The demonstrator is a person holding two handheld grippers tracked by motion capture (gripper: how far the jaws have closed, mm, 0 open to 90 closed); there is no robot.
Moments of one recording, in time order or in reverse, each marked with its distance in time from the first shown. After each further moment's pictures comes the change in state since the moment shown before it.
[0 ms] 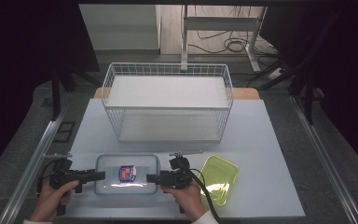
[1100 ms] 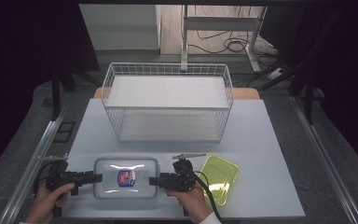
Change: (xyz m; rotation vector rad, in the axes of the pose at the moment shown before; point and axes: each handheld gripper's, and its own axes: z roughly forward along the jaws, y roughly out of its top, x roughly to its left) left arm 0.003 -0.005 -0.008 -0.004 -0.055 0.036; right arm -0.002 -0.007 -0.010 -0.008 0.048 -0.044
